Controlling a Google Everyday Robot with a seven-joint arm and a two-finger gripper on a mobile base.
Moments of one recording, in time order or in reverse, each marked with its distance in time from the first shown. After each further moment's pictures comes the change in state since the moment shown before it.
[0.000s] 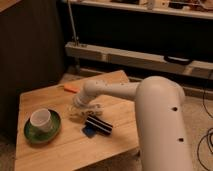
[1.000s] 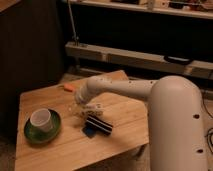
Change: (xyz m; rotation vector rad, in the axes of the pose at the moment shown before) arm -0.001 0.003 -0.028 0.043 0.001 0.047
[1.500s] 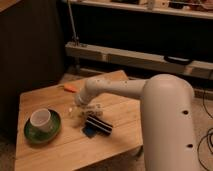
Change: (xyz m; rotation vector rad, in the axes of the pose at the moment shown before) arm 0.005 0.003 0.018 -0.055 0.066 0.003
